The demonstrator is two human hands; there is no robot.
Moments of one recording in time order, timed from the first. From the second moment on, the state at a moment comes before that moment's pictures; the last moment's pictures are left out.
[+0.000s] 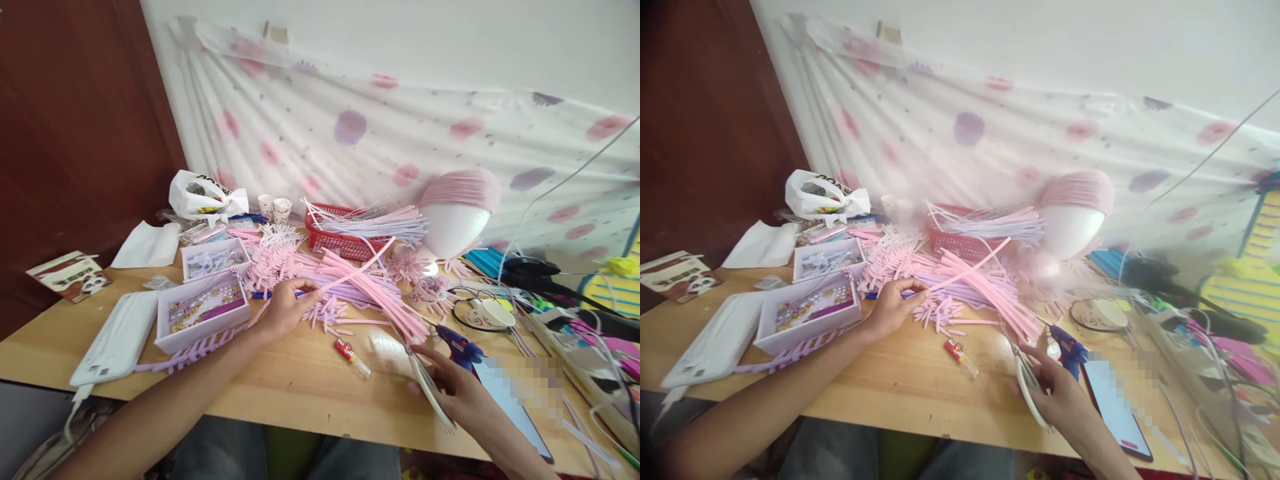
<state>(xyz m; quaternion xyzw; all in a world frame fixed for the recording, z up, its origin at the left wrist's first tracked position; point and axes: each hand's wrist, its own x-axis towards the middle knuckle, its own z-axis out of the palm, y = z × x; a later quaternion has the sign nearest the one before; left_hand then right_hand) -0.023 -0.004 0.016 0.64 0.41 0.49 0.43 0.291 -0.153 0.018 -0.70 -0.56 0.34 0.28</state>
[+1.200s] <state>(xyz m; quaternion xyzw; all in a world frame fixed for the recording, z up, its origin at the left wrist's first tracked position) -0.018 -0.023 0.031 0.64 0.38 0.40 0.53 0.138 -0.083 0.011 -0.51 -0.52 0.50 0.47</state>
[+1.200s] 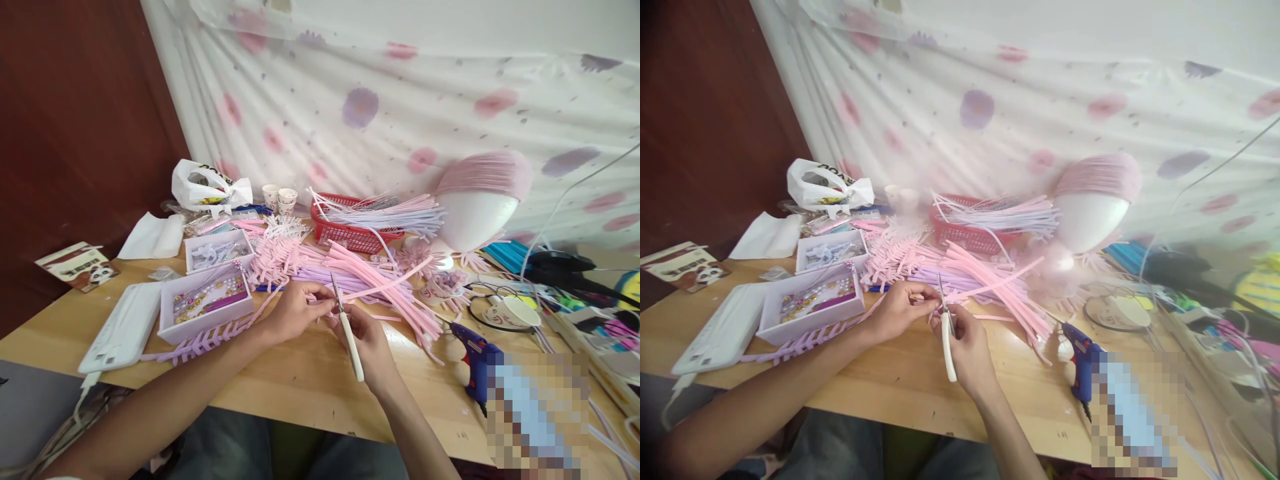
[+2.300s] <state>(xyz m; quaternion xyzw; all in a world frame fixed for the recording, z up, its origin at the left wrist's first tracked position) -0.019 0.004 0.004 0.44 0.35 0.47 0.68 0.269 -0.111 0.013 -0.74 -0.67 0.01 -0.04</state>
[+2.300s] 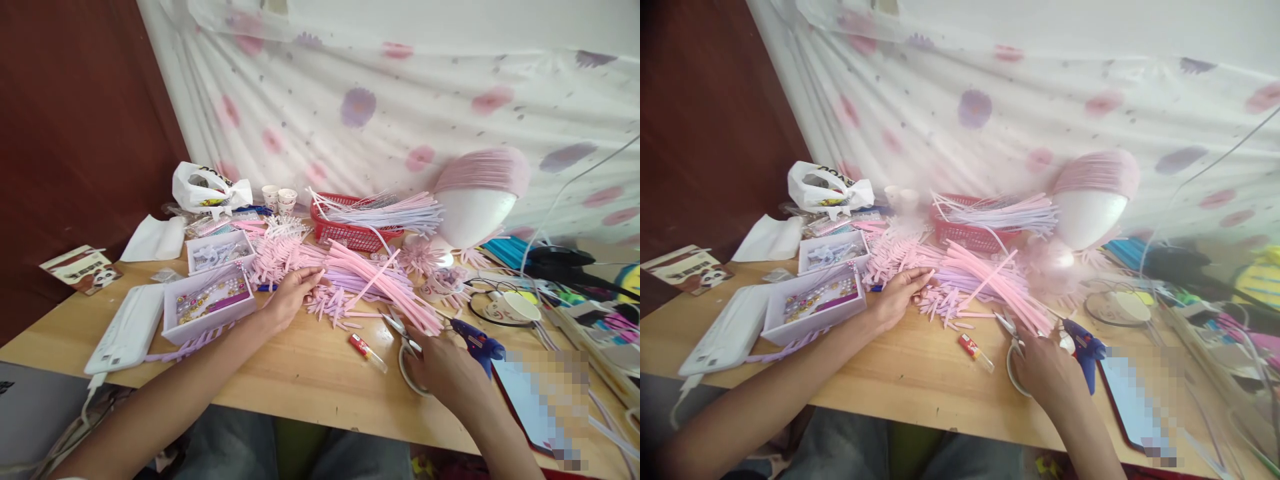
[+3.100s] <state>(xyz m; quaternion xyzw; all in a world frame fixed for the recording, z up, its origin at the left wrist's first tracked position) -0.016 -0.004 0.012 0.49 0.37 0.44 0.65 0.158 -0.029 0.014 -0.56 -0.54 0.36 0.52</state>
